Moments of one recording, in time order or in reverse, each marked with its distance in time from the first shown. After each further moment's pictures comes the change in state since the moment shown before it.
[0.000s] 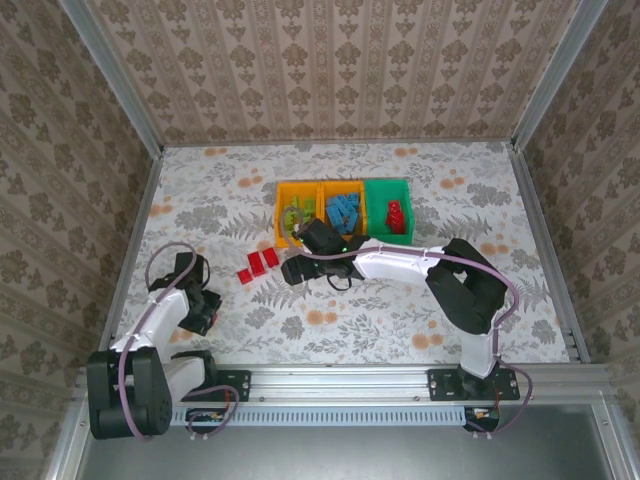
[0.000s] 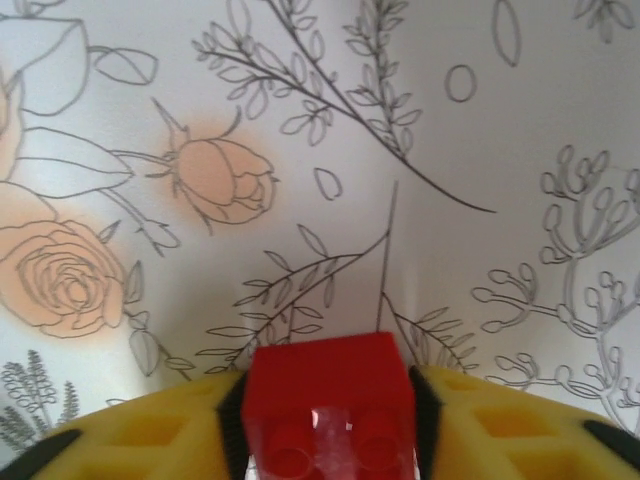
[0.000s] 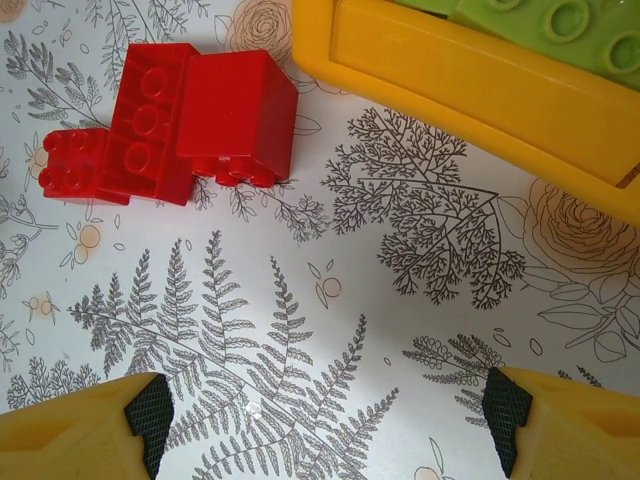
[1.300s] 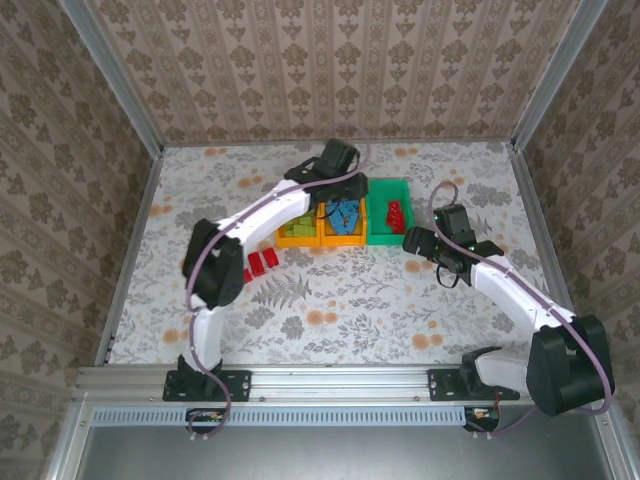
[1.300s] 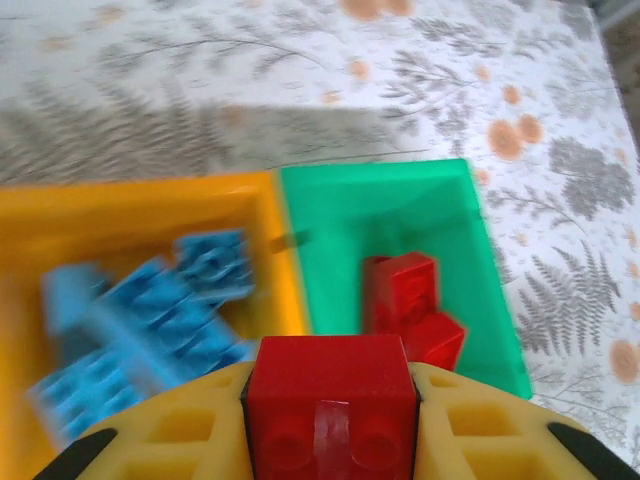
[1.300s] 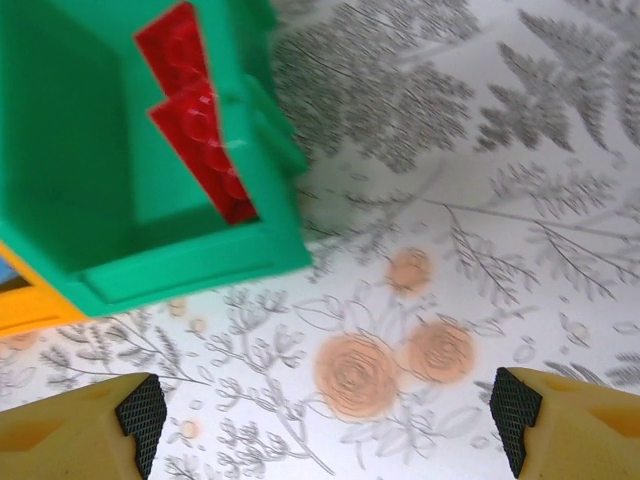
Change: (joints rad) left arm -0.749 1.014 1.423 0.264 0.068 0.524; right arm -0.651 -0.678 -0.520 -0.157 0.081 0.100
